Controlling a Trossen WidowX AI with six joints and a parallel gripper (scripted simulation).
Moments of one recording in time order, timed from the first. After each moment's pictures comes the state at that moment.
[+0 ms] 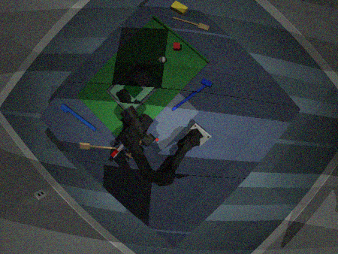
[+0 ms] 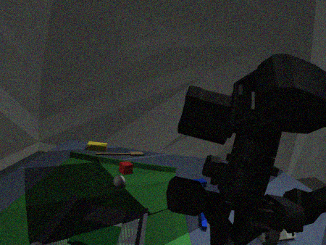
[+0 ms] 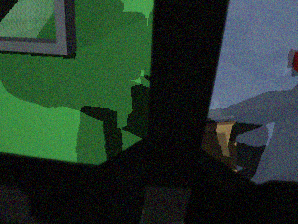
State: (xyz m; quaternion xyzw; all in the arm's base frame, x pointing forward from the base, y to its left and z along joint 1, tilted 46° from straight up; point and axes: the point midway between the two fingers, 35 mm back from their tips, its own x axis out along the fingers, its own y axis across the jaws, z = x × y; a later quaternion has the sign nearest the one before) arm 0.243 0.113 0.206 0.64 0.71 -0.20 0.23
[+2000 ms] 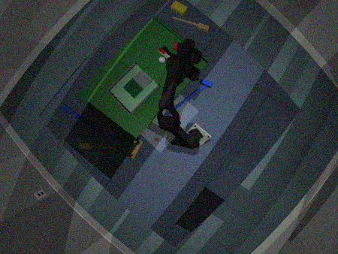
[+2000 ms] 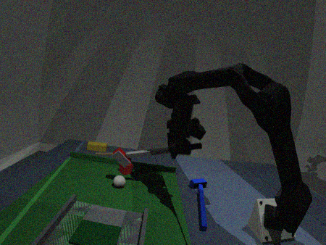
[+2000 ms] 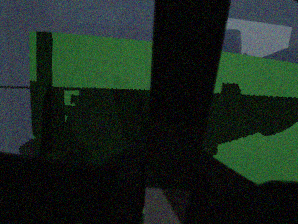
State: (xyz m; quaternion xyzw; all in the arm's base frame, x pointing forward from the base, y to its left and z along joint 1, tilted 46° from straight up) arm 0.327 -0.159 -0.075 0.64 0.26 -0.71 -0.11
